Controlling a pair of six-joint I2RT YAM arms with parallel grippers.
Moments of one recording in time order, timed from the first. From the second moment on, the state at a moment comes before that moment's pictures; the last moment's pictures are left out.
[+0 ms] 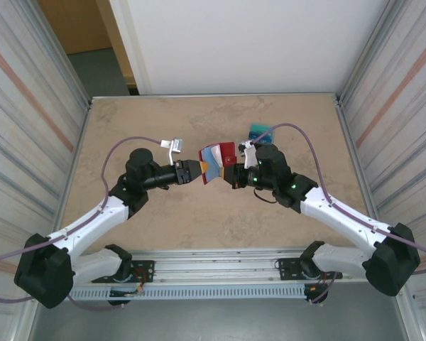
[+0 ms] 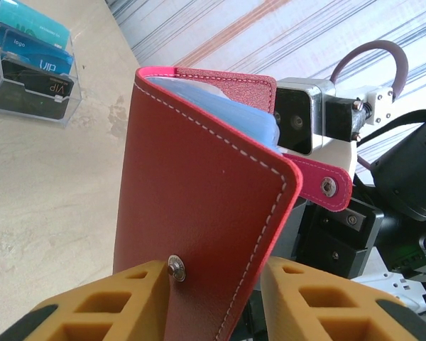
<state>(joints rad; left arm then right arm) -0.54 1.11 0.64 0.32 0.69 -0.87 0.72 1.14 0.83 -0.15 -0.26 0.60</state>
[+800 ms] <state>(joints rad) -0.52 1.11 0.63 0.33 0.68 -0.87 0.76 1.11 0.83 -0.13 -0.28 0.56</state>
